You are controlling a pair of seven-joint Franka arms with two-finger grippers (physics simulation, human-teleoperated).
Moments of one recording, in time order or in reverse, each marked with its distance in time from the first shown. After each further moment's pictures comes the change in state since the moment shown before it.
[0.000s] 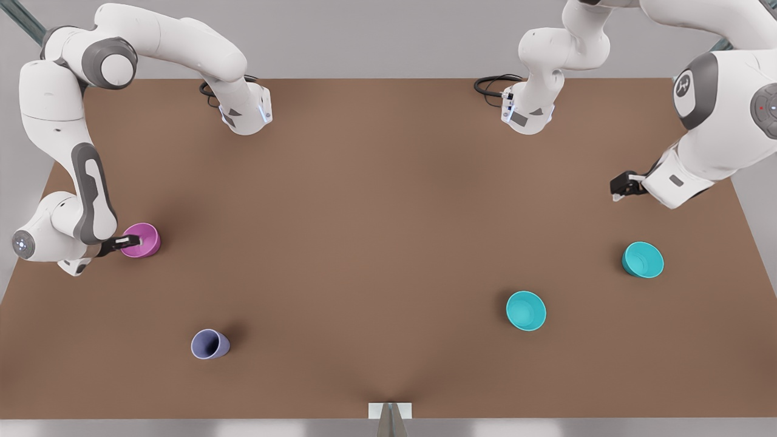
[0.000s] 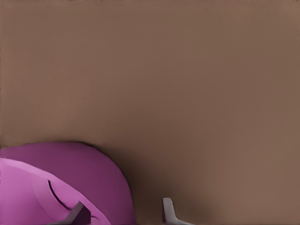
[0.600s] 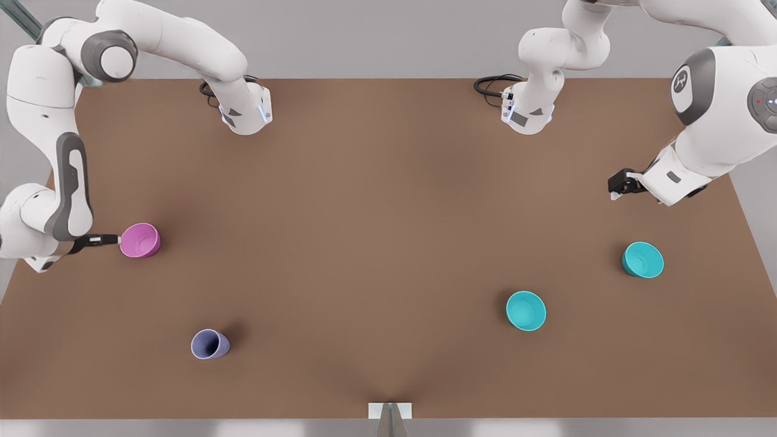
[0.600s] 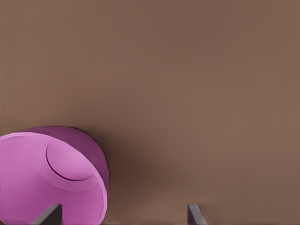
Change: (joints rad) left arm 0.001 -0.008 -0.014 -0.001 0.000 0.010 0.000; right arm -0.011 -0.059 -0.006 0.063 -0.033 -0.101 0.131
